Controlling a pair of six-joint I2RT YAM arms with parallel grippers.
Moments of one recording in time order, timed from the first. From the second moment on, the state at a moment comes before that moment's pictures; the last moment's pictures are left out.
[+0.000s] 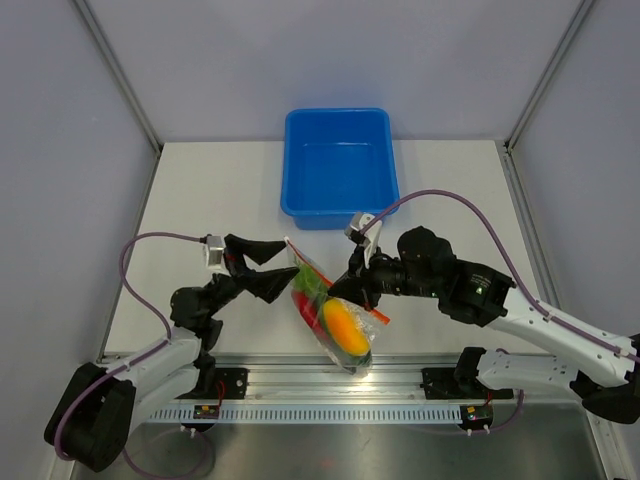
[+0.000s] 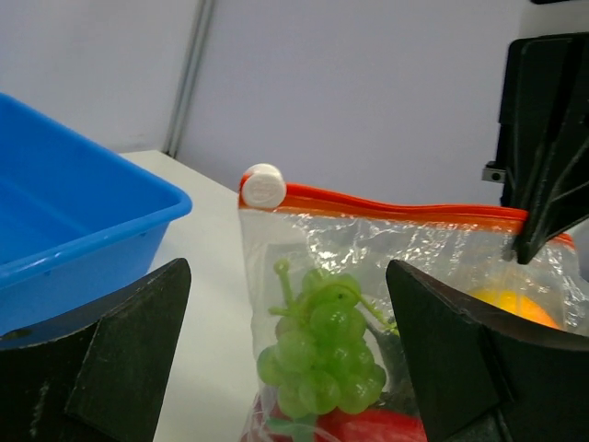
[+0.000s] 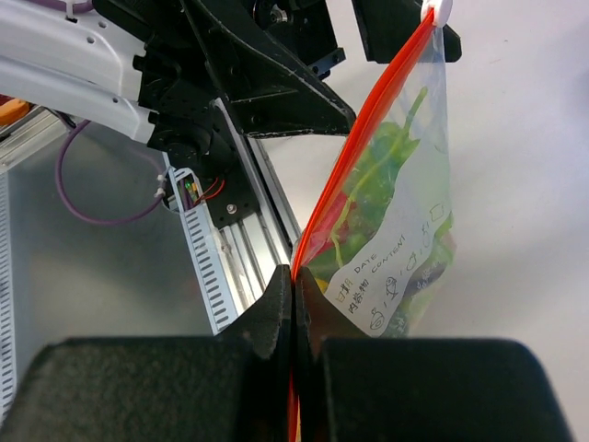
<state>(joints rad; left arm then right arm) -0.43 0.89 0.09 1.28 0.53 -0.66 1.06 0.99 1.08 -0.43 -0.22 0.26</state>
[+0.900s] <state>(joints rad) -0.45 0.85 0.17 1.29 0.65 -0.85 1.06 0.86 1.08 -0.43 -0.38 0.26</state>
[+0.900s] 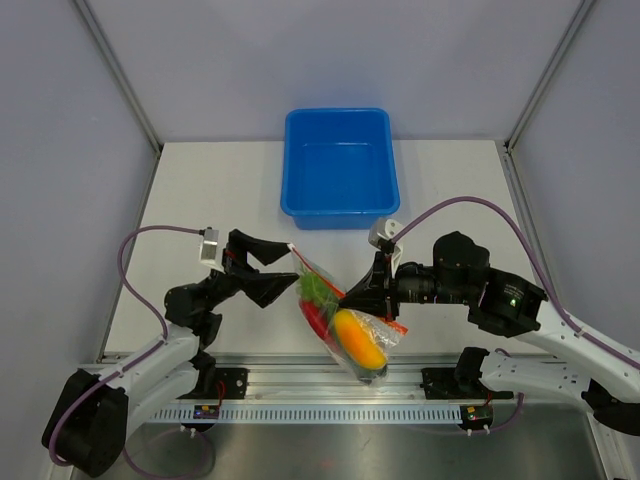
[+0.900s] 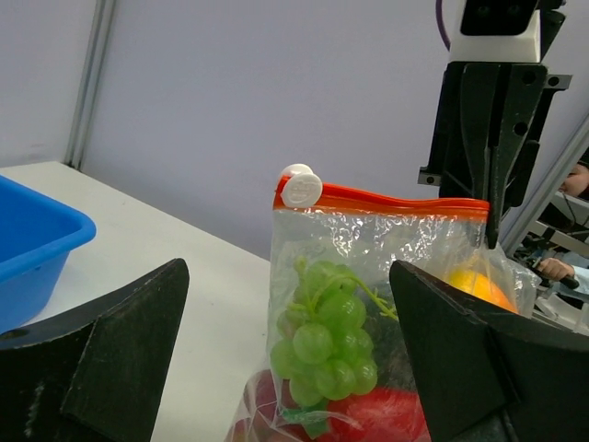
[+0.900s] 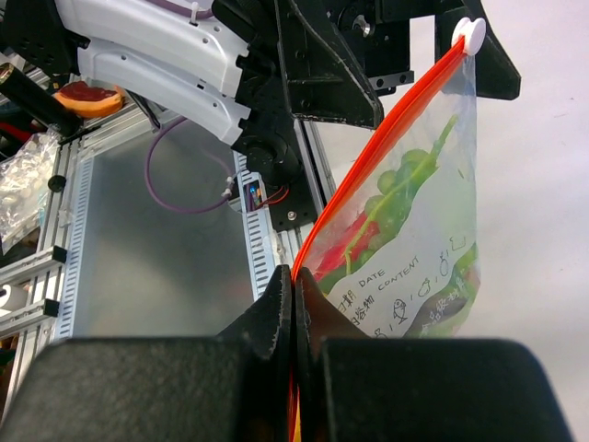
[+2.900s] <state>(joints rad) -0.49 0.87 0.19 1.18 0.55 -0.63 1.06 1.17 1.23 -0.25 -0.02 0.16</state>
